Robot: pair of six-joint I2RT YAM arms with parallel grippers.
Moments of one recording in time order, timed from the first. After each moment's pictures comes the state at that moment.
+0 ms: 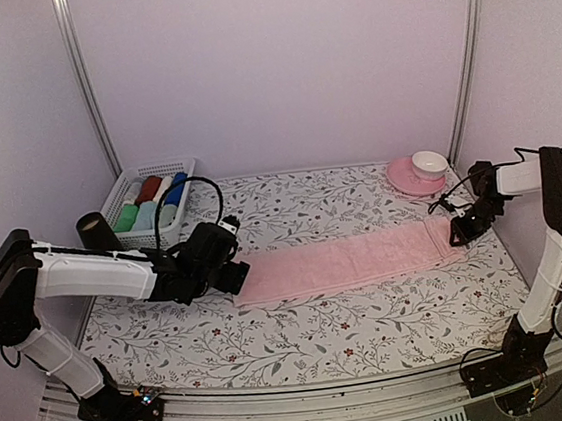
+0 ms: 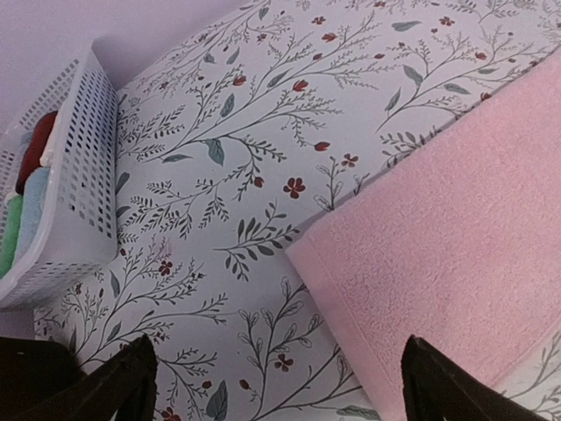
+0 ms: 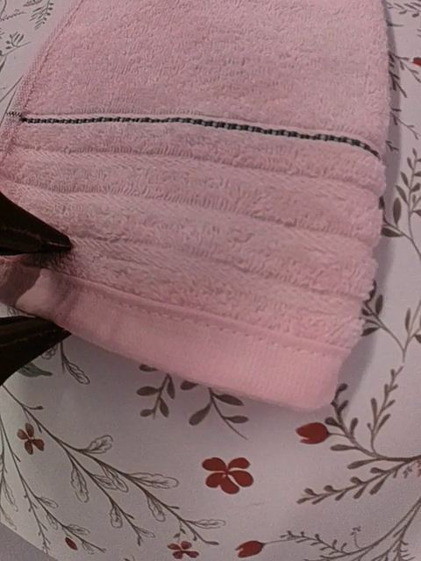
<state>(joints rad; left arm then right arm) -0.87 1.57 0.83 -0.09 -0.62 -0.12 -0.13 1.82 1.07 -0.56 -0.16 -0.46</state>
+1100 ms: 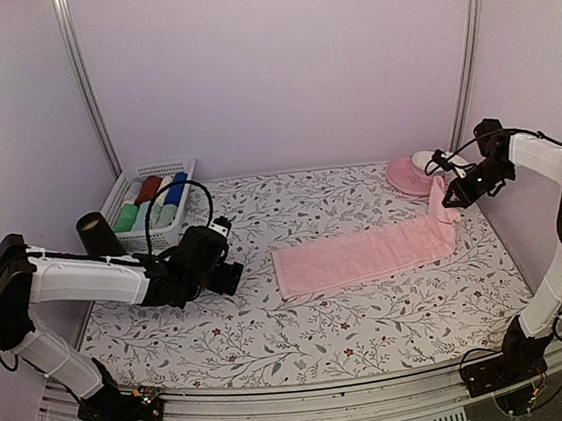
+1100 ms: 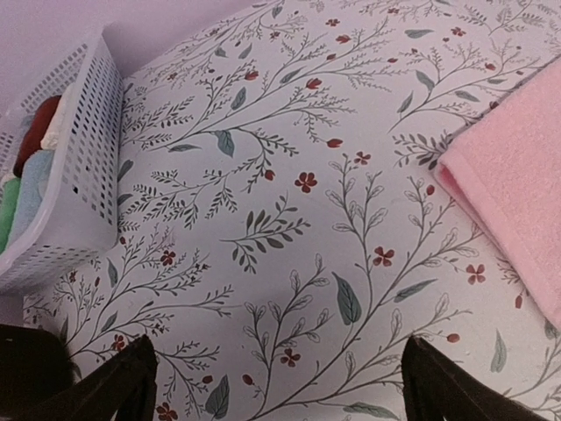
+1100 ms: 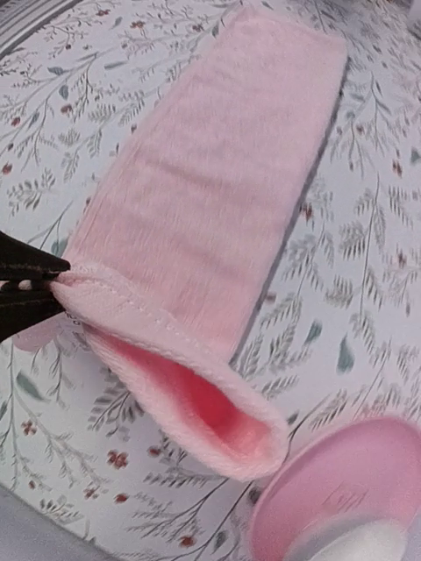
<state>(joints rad) -0.84 1.53 0.77 -0.03 -0.60 -0.14 -0.12 1.67 1.32 -0.82 -0.40 -0.56</state>
